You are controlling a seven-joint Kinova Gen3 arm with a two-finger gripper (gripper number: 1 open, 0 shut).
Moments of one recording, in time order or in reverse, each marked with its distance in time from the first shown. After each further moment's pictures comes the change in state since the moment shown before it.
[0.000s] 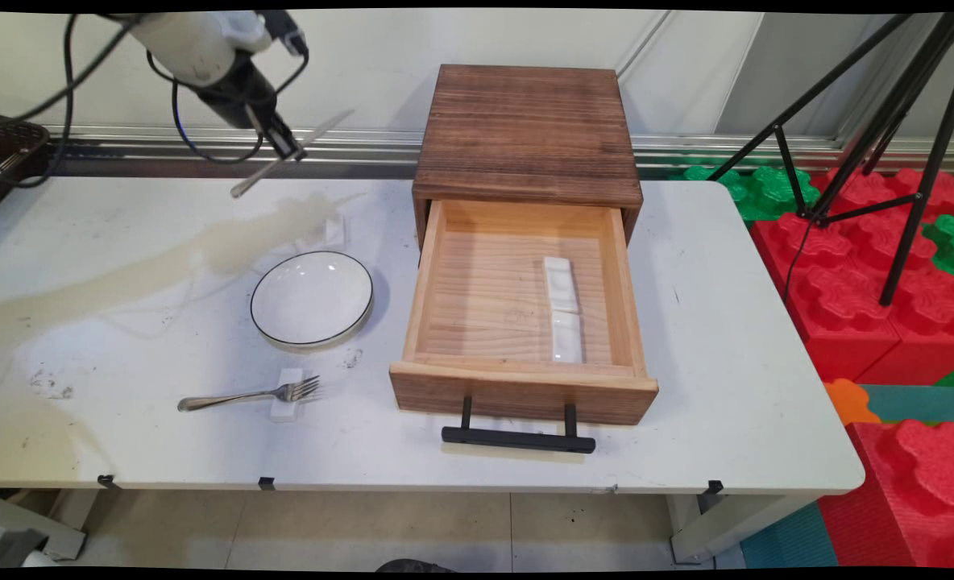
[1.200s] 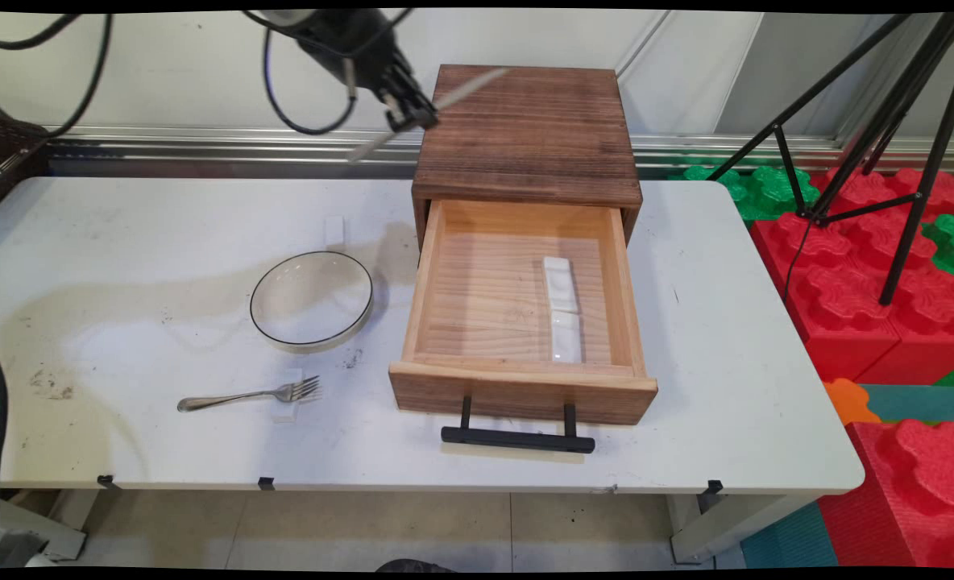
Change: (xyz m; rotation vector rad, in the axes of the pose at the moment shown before) arm 0.103 0.126 -0.106 -0.138 0.260 0.329
